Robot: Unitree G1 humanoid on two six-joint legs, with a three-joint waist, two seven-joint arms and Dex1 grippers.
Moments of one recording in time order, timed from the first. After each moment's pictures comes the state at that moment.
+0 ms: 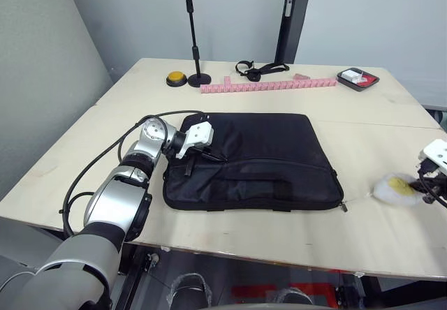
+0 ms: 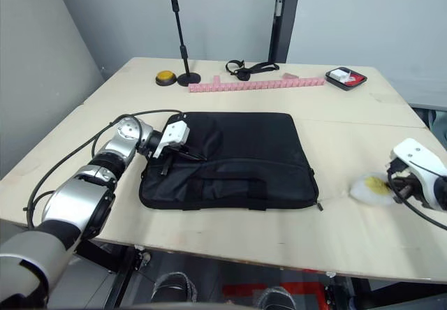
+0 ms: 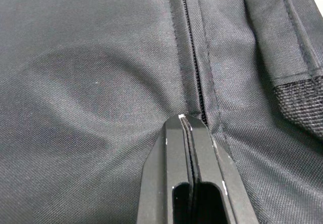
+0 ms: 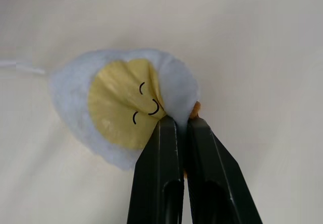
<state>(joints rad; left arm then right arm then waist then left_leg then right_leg) -1.04 0.38 -0.18 1.20 0.04 -0.49 -1.54 0.05 -1.16 -0.35 -0.05 0.27 0.76 0.84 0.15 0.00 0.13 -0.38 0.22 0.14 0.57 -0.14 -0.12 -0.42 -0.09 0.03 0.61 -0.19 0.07</state>
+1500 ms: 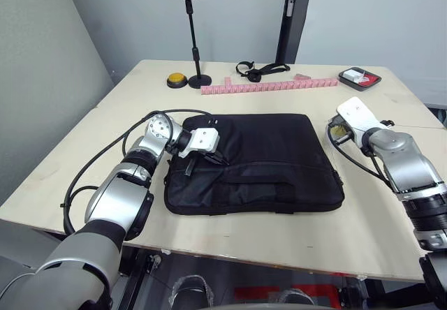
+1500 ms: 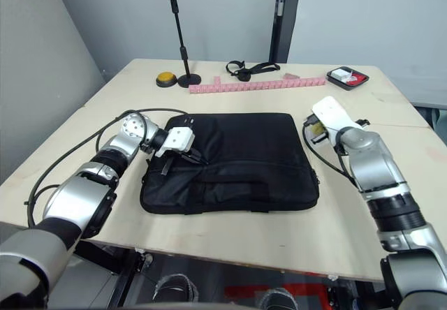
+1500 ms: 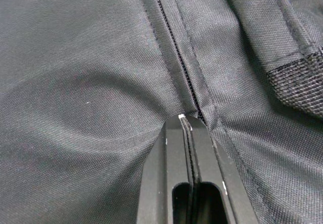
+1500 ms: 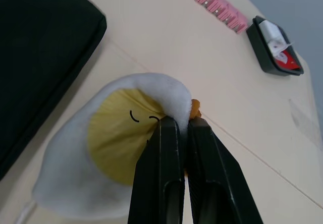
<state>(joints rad) -1.05 0.38 -0.26 1.16 0.08 -0.60 -1.55 -0.56 -0.71 0.04 0.00 -0.07 0.79 0.36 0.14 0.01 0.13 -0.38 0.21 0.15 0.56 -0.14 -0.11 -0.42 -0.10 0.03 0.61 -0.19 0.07</state>
